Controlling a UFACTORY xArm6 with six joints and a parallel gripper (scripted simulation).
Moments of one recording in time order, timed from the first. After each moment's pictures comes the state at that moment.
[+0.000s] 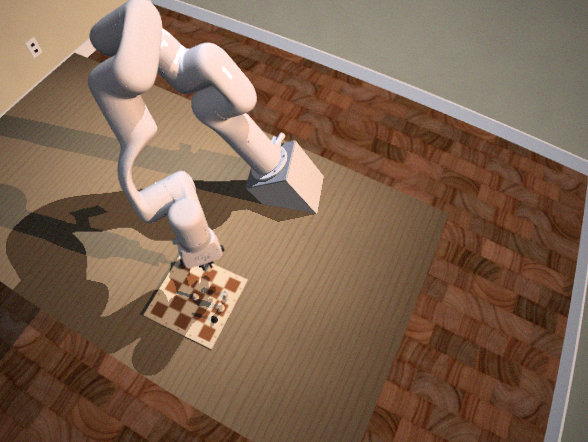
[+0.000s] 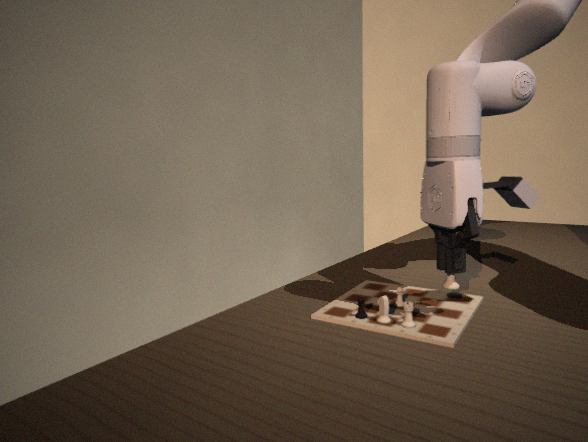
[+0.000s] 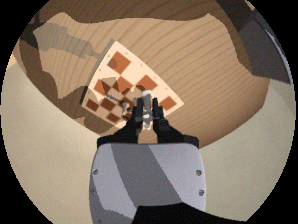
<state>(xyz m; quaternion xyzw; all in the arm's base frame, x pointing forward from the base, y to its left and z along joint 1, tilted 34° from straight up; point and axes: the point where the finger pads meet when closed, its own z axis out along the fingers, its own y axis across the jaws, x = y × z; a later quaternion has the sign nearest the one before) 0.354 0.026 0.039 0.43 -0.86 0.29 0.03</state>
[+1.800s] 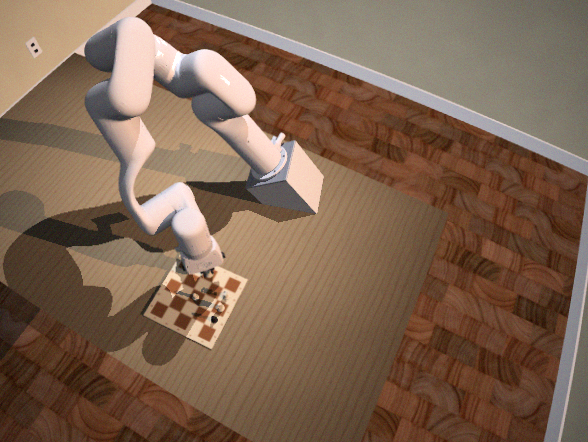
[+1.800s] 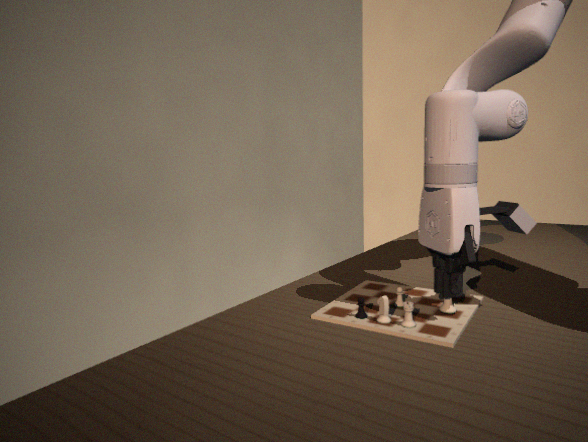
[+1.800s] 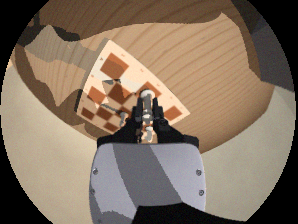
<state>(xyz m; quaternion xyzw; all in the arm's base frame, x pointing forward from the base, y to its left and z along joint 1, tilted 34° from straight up) 0.365 0.006 0.007 0.43 -0.86 0.29 0.03</state>
